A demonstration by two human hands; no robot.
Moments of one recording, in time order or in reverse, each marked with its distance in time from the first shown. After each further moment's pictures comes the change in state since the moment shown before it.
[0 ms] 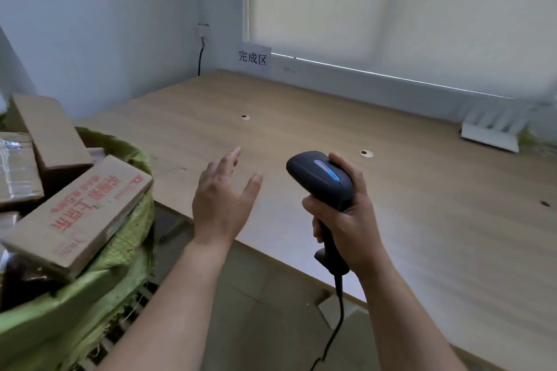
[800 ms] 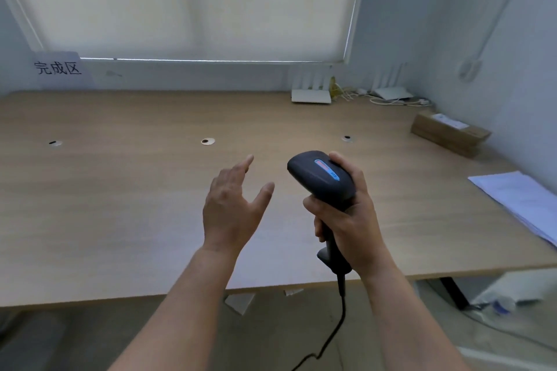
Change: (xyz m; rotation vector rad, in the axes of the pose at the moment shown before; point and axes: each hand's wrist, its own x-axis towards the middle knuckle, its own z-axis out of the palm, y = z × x) left_hand -0.126 0.231 0.218 -0.259 -0.343 0.352; right_hand -0.136 -0.025 -0.284 -0.091 0.501 -0.008
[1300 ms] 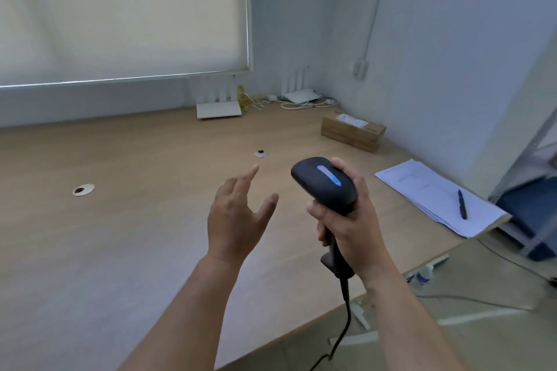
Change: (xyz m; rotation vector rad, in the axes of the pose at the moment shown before) left_hand 0.062 0.099 0.184 -0.148 -0.221 0.213; right_hand 0.059 0.004 -0.164 -0.149 0.353 -0.024
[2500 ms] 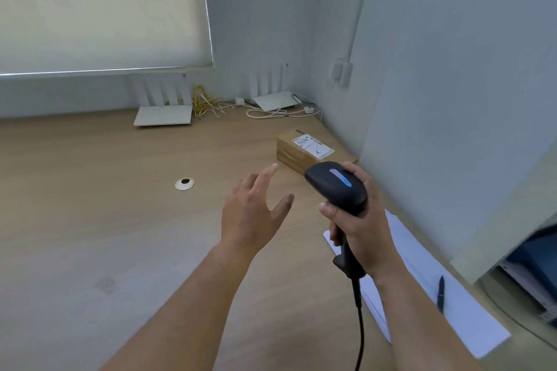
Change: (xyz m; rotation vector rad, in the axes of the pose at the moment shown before) left_hand 0.191 0.125 0.320 0.142 -0.142 -0.072; right_hand 0.288 0.103 -0.275 -0.070 -0.051 0.071
